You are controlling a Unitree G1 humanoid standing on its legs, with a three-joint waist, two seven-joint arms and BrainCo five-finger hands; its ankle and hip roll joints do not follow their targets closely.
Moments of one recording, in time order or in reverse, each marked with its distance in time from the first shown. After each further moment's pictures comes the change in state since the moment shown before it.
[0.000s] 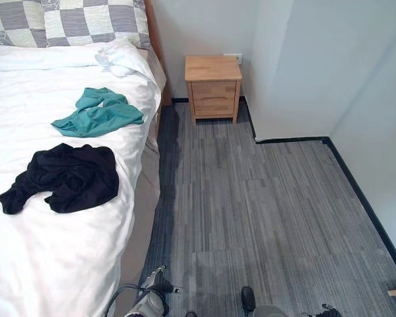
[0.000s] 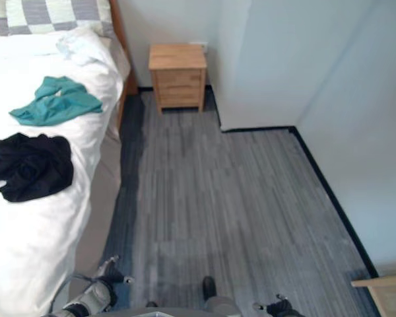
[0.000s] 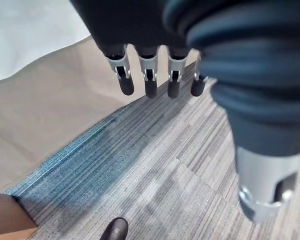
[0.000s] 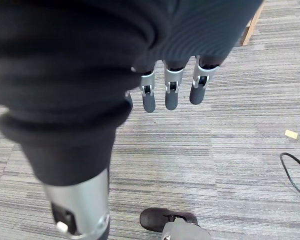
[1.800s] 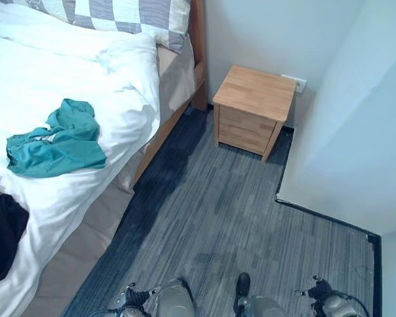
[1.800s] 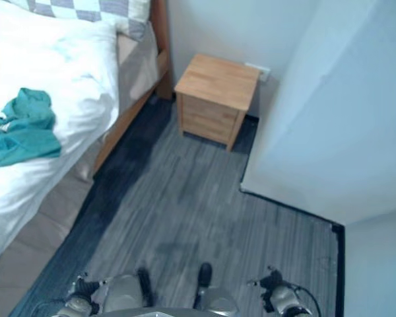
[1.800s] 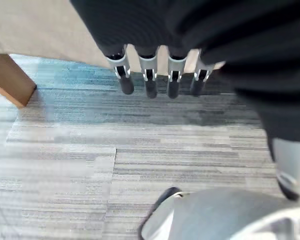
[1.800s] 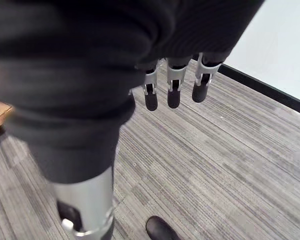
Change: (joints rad) left arm 0.050 0.036 0.117 0.059 -0.110 0.002 0.050; right arm -0.161 -0.021 0.120 0.044 -0.094 0.013 0.001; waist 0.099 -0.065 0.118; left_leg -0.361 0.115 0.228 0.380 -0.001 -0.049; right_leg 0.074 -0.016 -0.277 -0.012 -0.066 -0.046
